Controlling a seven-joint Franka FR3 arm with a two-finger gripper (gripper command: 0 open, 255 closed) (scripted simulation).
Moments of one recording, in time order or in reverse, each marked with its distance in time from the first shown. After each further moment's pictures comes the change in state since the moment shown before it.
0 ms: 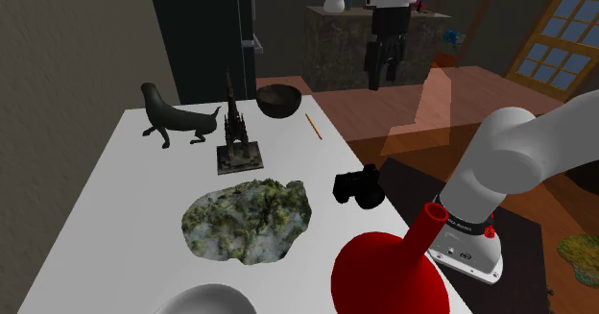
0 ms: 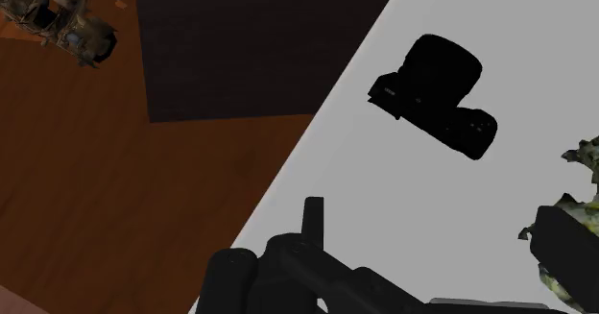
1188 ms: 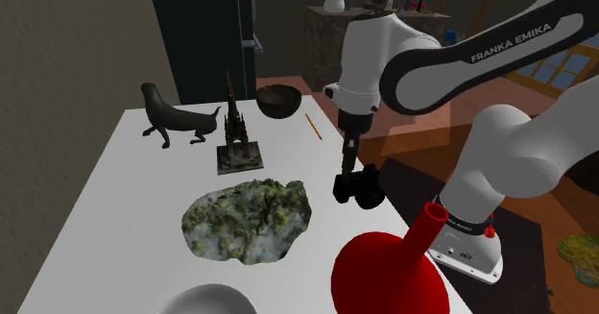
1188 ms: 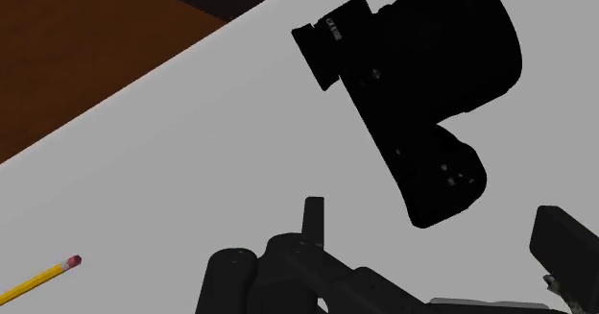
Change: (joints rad) arm 0.238 0.094 0.182 -0.422 0.071 0.630 -0.193
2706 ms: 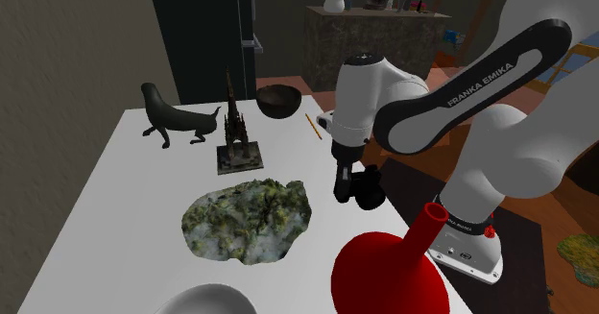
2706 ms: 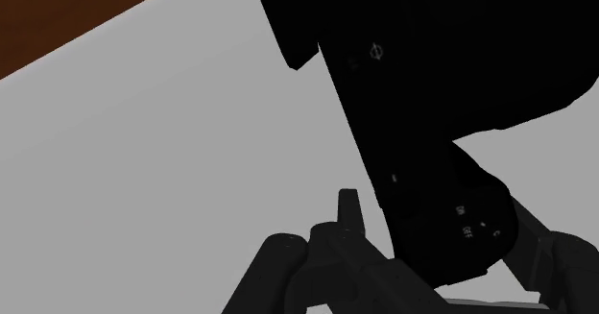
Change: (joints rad) arm 0.033 0.166 0.056 -0.086 0.016 0.273 -0.016
